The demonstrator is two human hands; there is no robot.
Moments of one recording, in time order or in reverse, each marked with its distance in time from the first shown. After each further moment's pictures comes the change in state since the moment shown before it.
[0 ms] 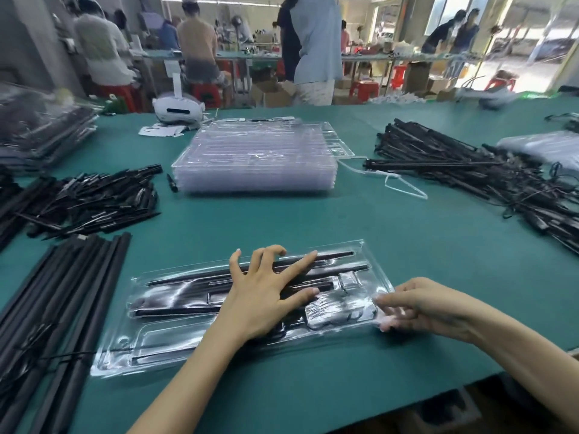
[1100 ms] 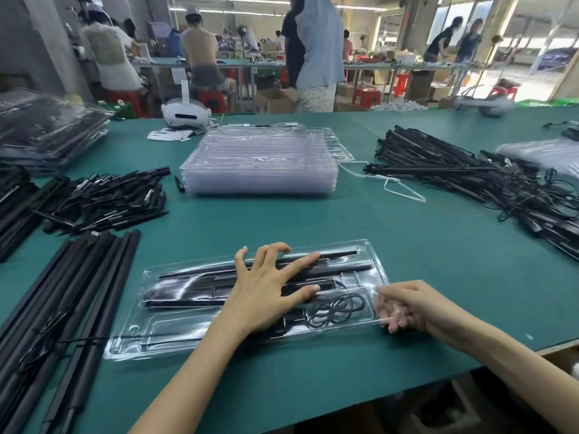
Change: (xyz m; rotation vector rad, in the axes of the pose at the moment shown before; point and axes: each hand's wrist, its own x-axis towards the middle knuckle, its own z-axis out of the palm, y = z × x) left_hand -0.006 0.001 -0.004 -0.022 0.018 0.029; right_hand -0.006 0.020 0.002 -0.065 0.028 -0.218
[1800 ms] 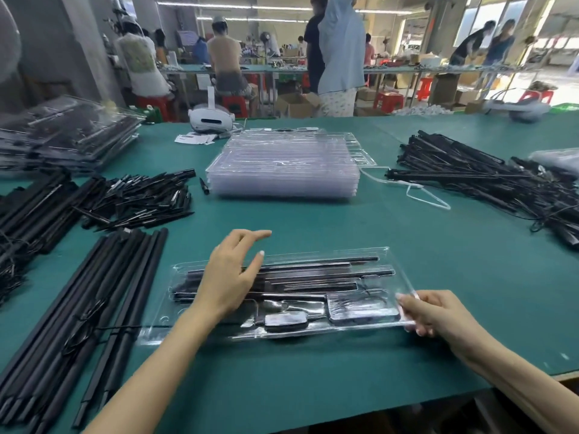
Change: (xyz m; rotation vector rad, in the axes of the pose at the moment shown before) left_hand -0.016 -0.052 -0.033 -0.416 0.400 -0.130; right_hand 0.003 0.013 0.008 -0.095 0.187 -0.188
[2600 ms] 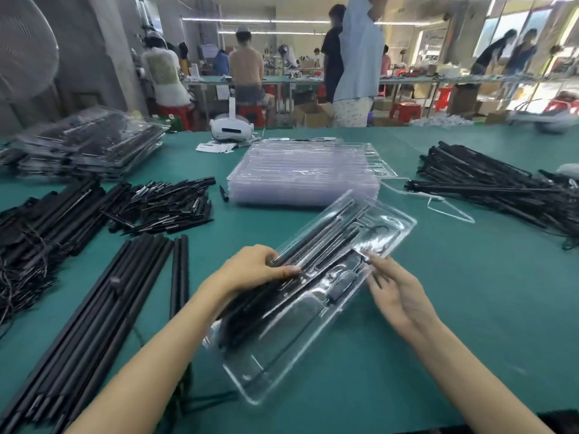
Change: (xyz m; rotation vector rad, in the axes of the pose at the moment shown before) left_hand 0.041 -0.008 -0.016 0.213 -0.492 -0.292; right_hand 0.045 -0.046 0.080 0.963 -0.035 -0.004
